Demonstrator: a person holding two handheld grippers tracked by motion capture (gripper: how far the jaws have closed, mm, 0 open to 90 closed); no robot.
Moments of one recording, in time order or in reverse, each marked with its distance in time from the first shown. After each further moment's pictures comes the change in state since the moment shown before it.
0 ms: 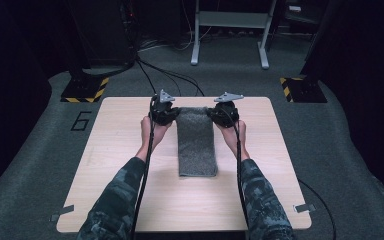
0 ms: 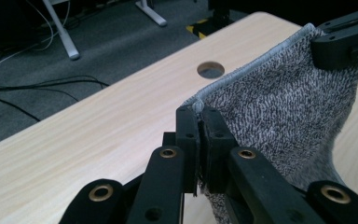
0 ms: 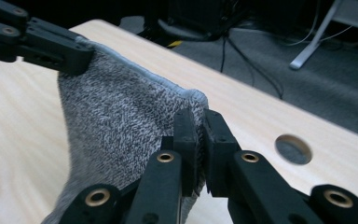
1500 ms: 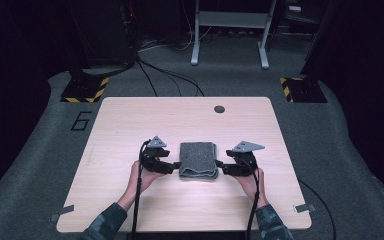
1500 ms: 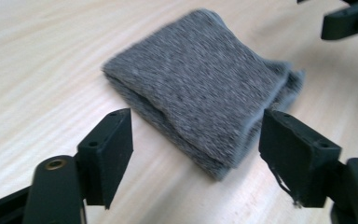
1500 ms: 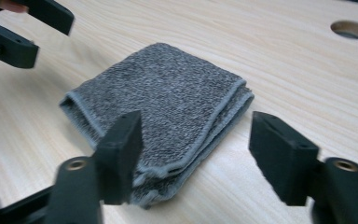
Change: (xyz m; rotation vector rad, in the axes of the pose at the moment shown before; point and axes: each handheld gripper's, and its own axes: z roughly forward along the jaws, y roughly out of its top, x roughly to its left) left arm -0.046 -0.109 -0.048 0.129 -0.243 -0.097; right arm 0.032 -0.128 -0.073 0.066 0.112 0.041
